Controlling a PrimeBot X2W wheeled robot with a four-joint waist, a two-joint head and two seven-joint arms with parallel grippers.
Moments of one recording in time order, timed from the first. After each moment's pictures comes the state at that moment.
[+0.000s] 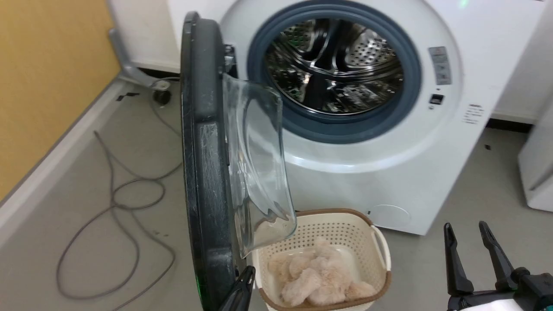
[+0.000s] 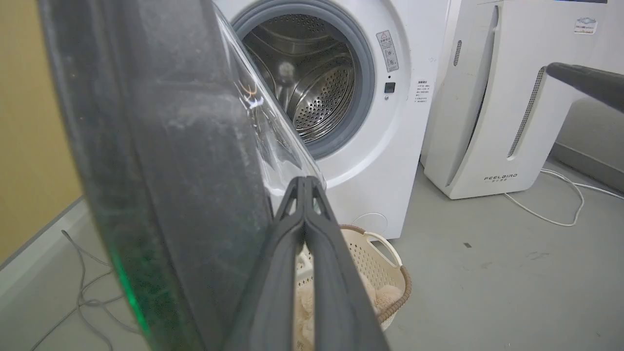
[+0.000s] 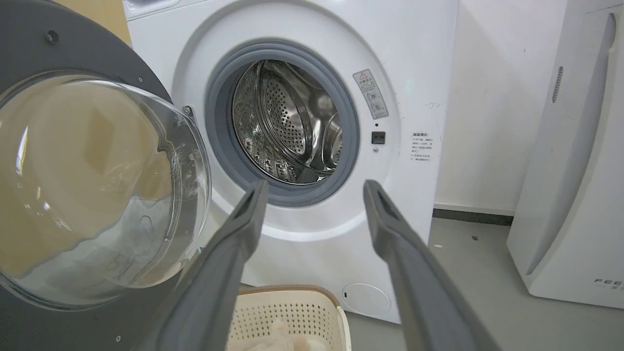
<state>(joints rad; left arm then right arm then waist) 0.19 0.12 -0.37 -0.05 -0.04 0.02 -0.26 0.10 -0.05 -0.06 0.01 0.14 0.13 -0.26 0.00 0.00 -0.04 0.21</state>
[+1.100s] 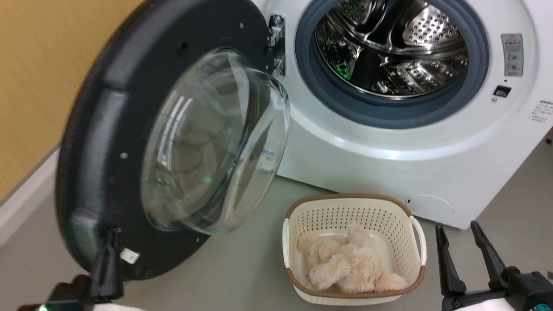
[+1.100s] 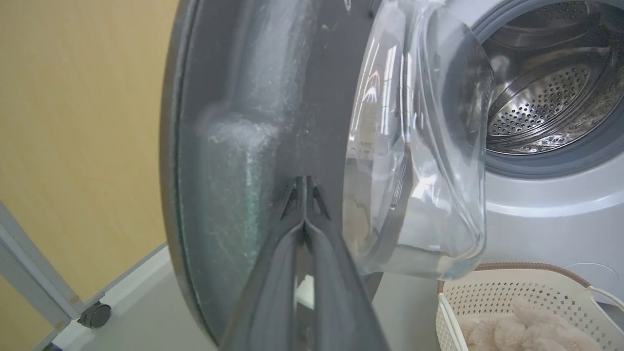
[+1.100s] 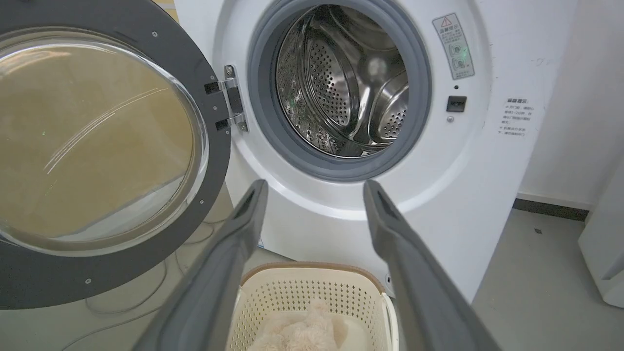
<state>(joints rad) 0.13 0.23 0.00 -0.04 -0.18 0.10 -0.26 0.10 -0.05 -0.04 0.02 0.12 0.13 -0.26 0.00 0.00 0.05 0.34</state>
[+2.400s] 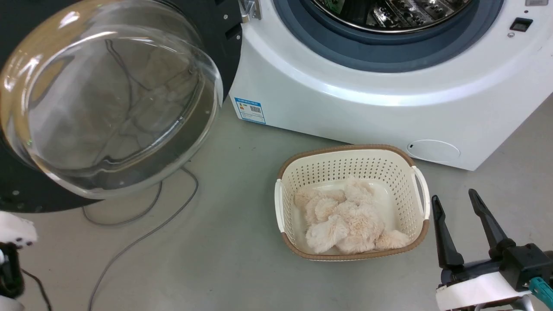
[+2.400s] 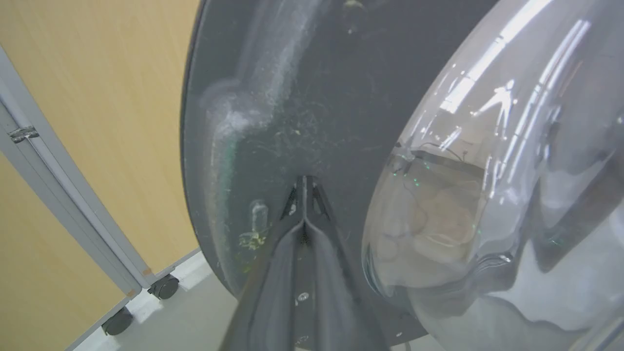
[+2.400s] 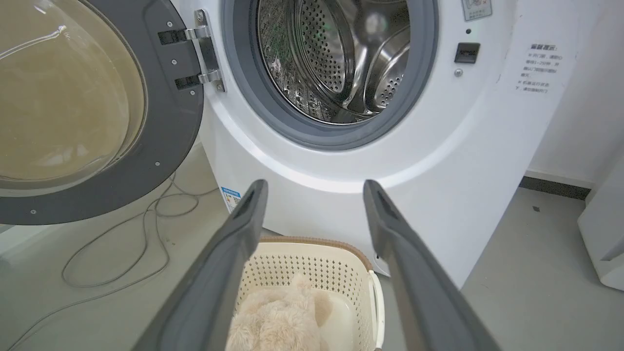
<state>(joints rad) -0.36 0.40 0.31 0.52 -0.35 0.00 -0.26 -0.01 -0.05 -0.05 0.02 0.01 0.13 -0.26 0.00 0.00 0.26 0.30</state>
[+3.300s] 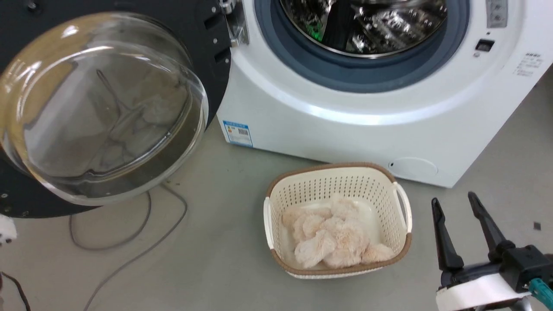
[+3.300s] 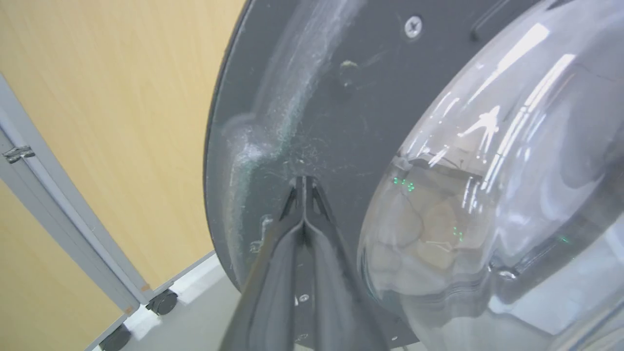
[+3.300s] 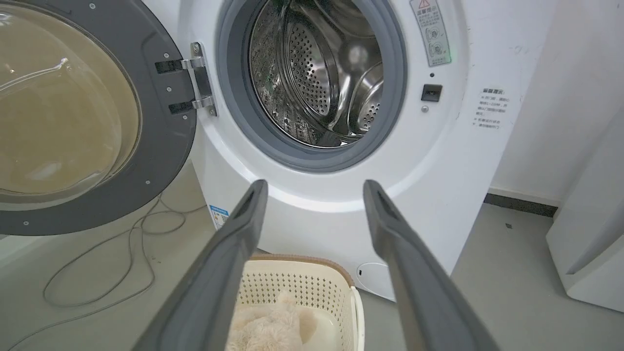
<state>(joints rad) -0.48 0.48 0.33 0.73 -0.29 -0.07 -0.26 -0.01 -0.05 -0.05 0.03 0.02 0.13 -0.26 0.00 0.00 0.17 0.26</state>
